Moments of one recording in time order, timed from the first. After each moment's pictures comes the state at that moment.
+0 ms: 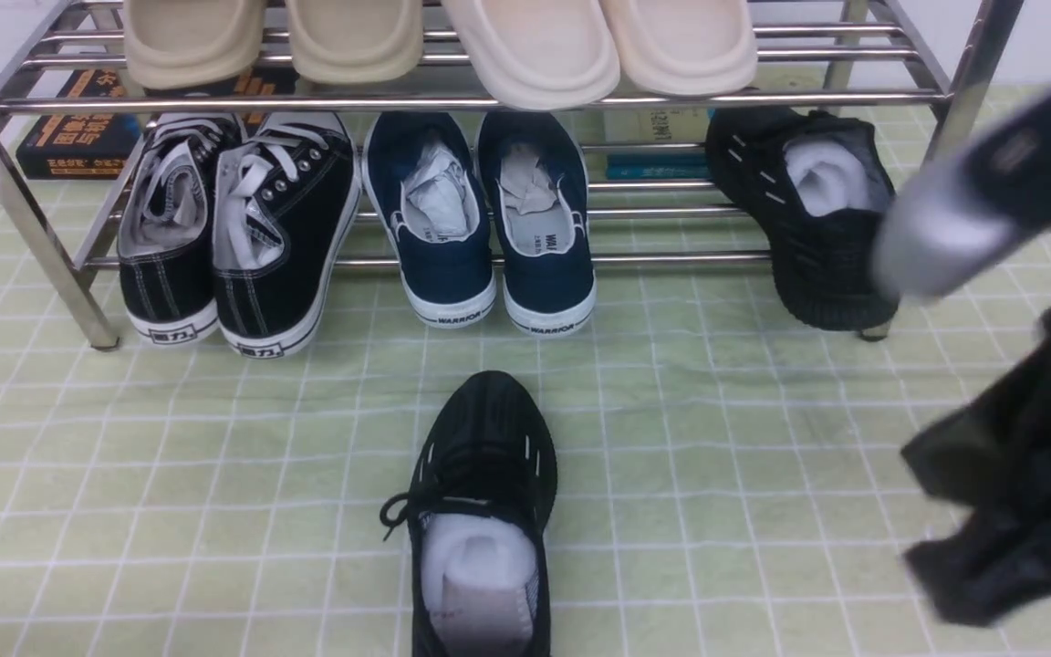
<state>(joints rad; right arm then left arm) 1.10 1.15 -1.22 -0.31 1.26 0.59 0.03 -0.01 0.02 0.16 0.39 -0.26</state>
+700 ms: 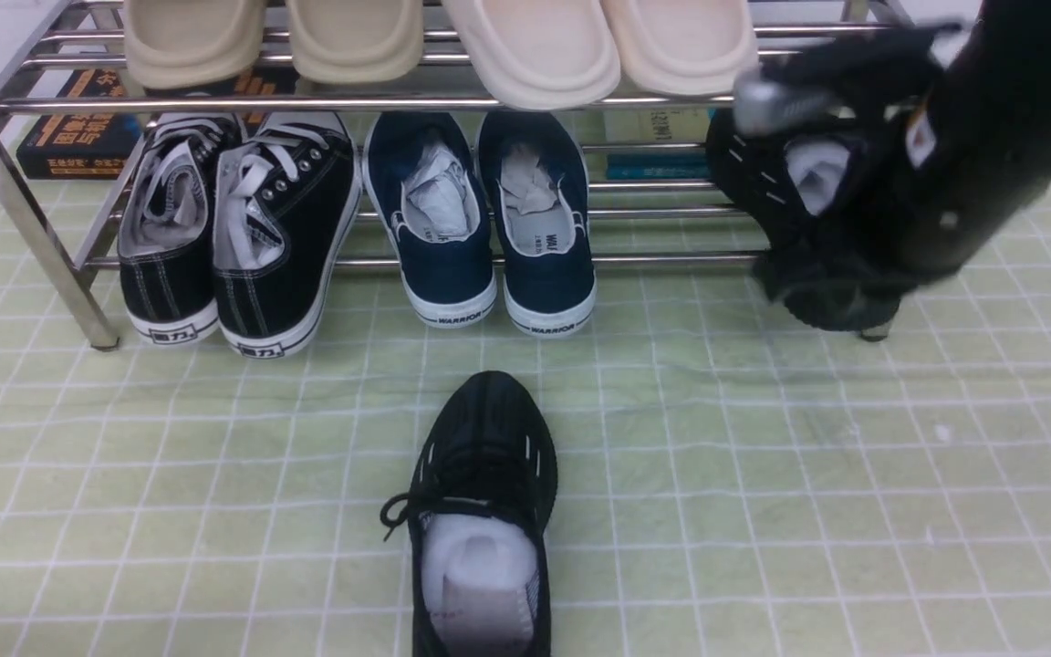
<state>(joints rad) 0.55 1.58 -1.50 -0.15 1.11 0.25 0.03 -0.01 0.02 0.16 0.39 -0.26</state>
